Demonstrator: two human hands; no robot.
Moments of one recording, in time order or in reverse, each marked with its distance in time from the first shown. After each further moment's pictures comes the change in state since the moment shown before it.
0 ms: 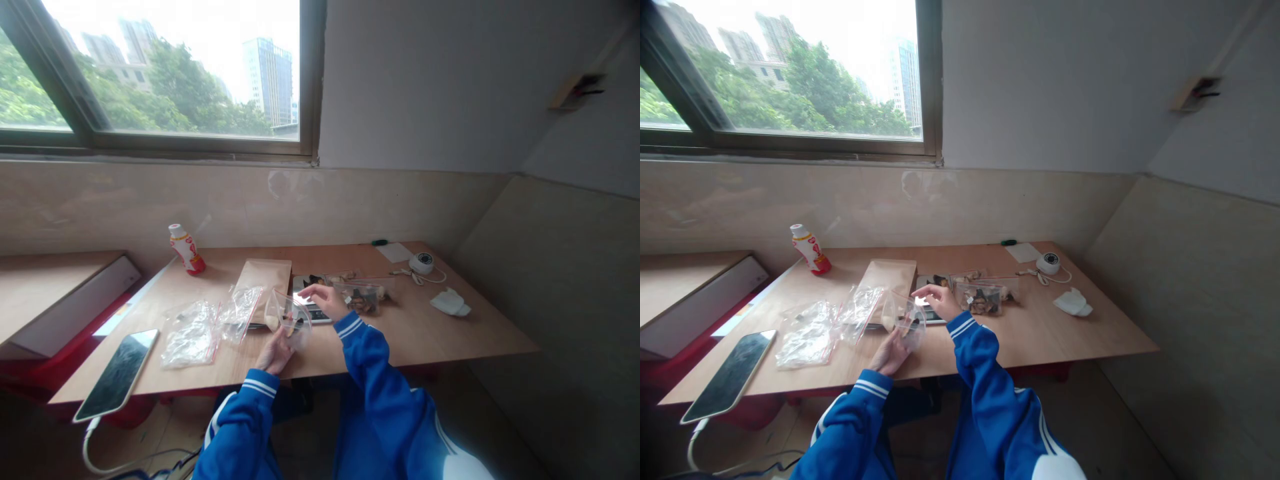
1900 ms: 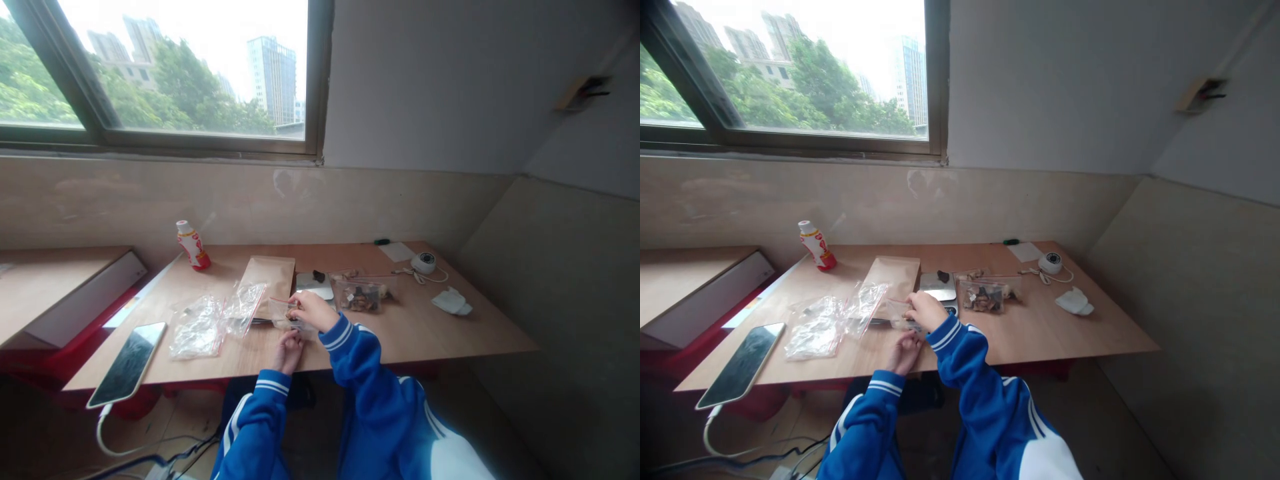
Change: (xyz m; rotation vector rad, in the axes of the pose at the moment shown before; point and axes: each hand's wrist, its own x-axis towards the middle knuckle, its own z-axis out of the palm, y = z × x) left_hand 0.005 -0.026 0.009 -0.245 0.168 0.113; right_hand 0.000 -0.060 0.038 -0.543 -0.191 0.146
